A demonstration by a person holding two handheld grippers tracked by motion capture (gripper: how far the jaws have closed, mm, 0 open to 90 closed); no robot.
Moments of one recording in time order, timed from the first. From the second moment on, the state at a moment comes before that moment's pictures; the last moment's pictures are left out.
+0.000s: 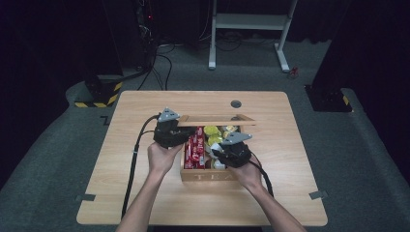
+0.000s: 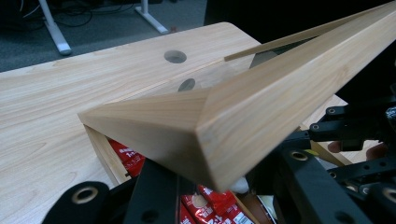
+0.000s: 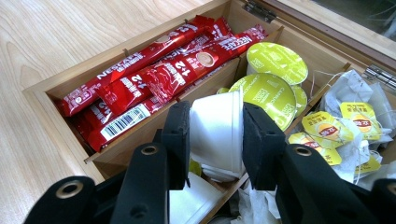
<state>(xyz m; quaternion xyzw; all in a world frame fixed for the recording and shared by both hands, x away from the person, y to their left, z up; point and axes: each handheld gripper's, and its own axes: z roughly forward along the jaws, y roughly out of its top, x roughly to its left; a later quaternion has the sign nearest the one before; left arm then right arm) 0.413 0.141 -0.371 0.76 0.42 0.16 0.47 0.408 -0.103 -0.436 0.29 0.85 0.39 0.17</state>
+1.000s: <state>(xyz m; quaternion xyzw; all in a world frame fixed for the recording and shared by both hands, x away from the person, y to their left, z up) 0.413 0.140 -0.371 0.76 0.42 0.16 0.47 0.396 -0.133 -0.416 0.31 0.83 0.42 0.17</state>
